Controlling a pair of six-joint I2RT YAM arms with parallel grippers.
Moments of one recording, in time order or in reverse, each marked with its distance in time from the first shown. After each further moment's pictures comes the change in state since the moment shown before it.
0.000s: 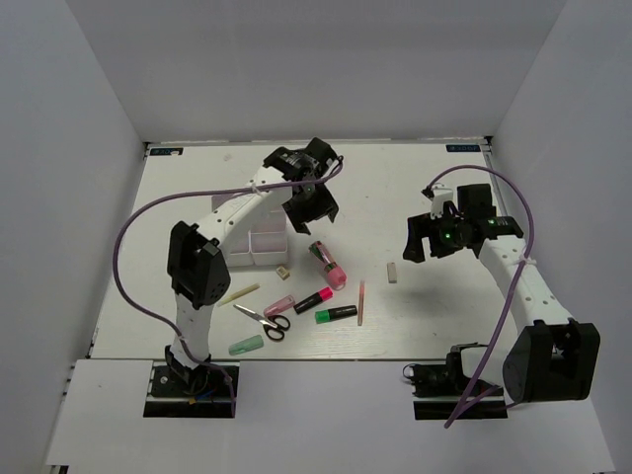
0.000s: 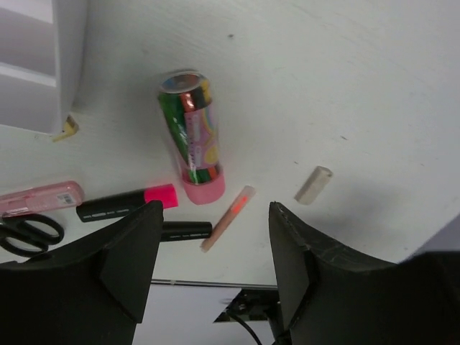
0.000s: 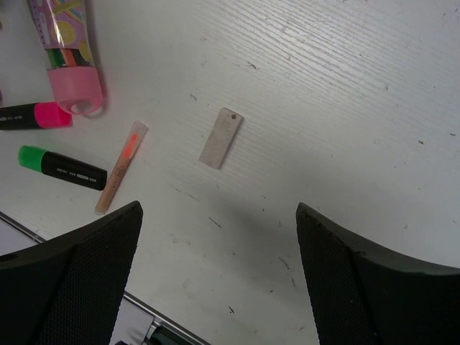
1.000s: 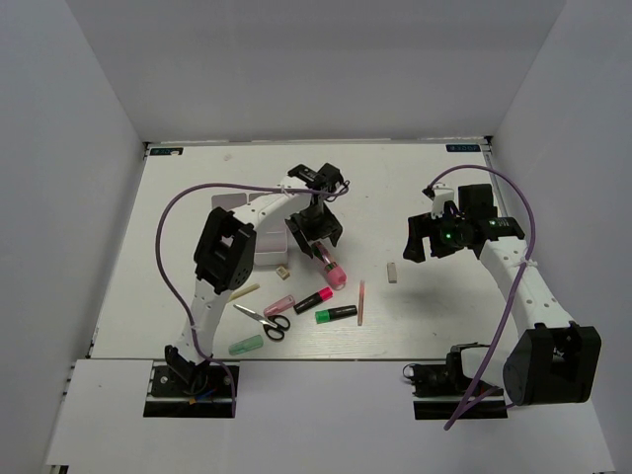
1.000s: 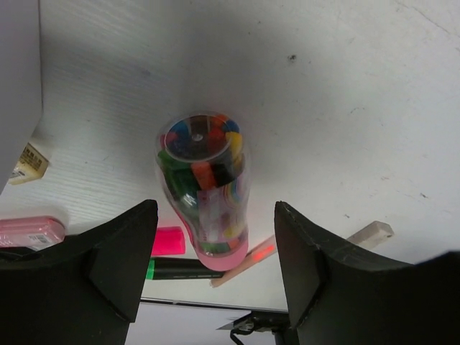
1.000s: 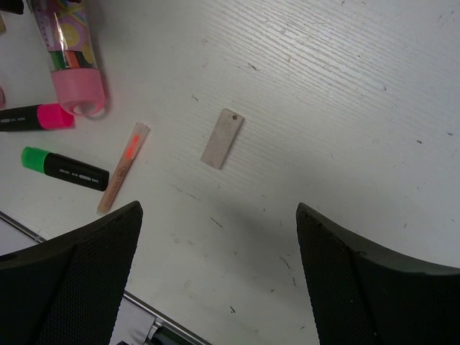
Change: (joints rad) left arm 0.006 0.235 -0.035 0.018 0.083 -0.032; right arm -0.001 -0.015 0.000 -0.002 0.000 0.006
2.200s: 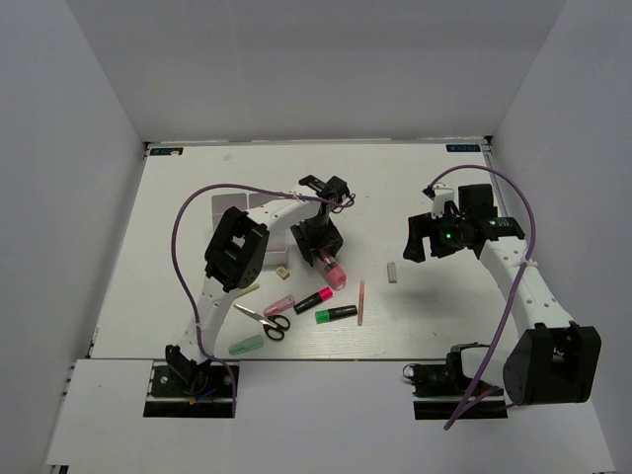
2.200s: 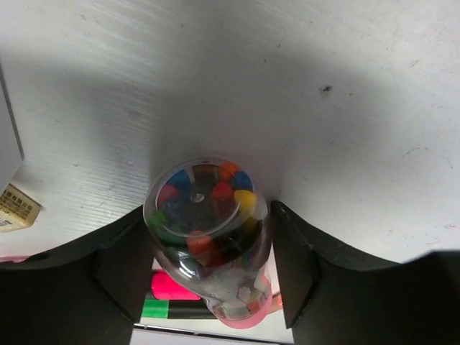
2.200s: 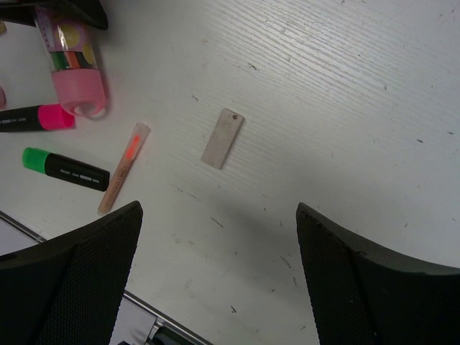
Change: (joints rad) left arm -0.031 0.090 -0.013 0.026 -0.050 0.060; right arm -0.001 0.000 0.000 0.000 0.000 0.003
